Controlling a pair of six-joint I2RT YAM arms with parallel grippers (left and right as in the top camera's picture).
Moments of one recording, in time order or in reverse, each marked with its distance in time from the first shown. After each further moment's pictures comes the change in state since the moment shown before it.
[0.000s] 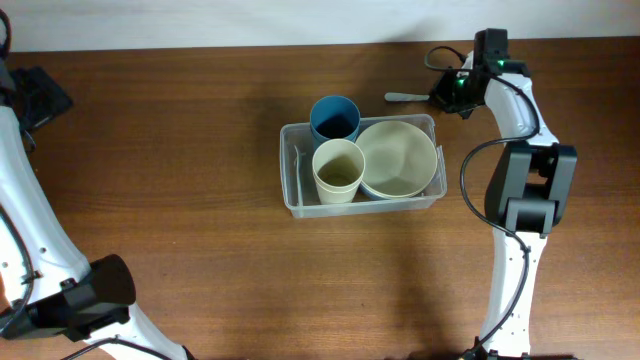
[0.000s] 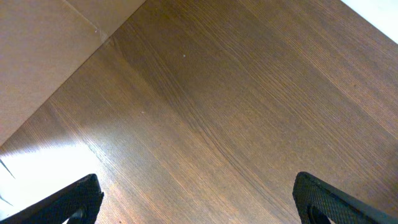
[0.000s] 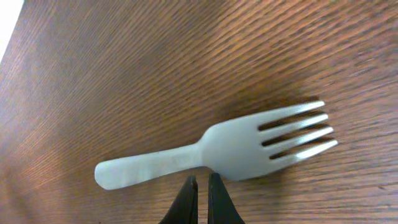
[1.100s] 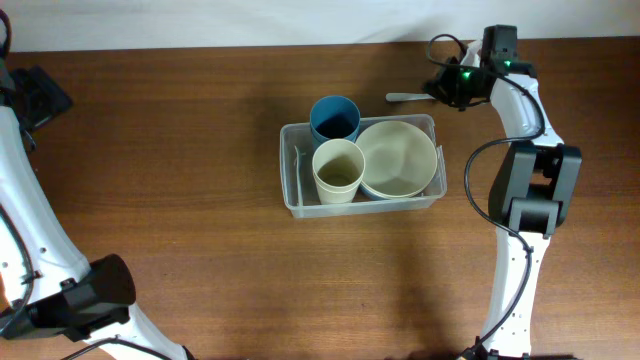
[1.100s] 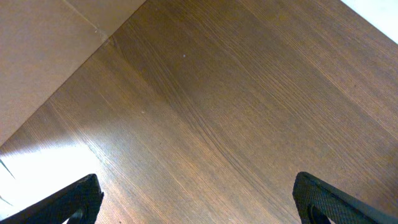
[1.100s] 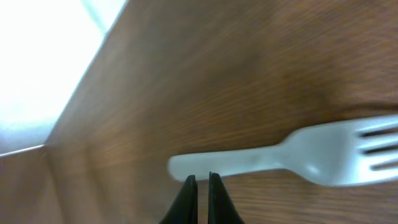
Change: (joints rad) left arm 0.000 0.000 0.000 0.000 0.000 0.000; right arm -0.021 0.001 0.000 0.097 -0.210 0.034
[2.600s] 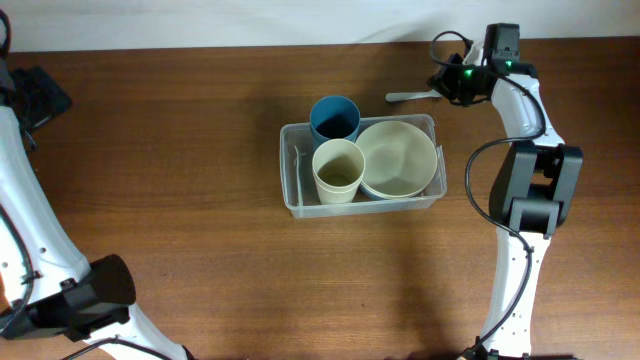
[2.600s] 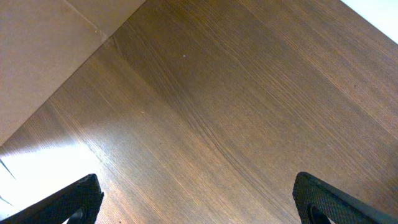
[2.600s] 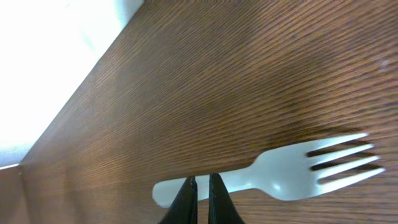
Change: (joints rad) left arm 0.000 0.000 0.000 0.000 0.000 0.000; right arm -0.002 0.000 0.000 0.067 0.064 -0.019
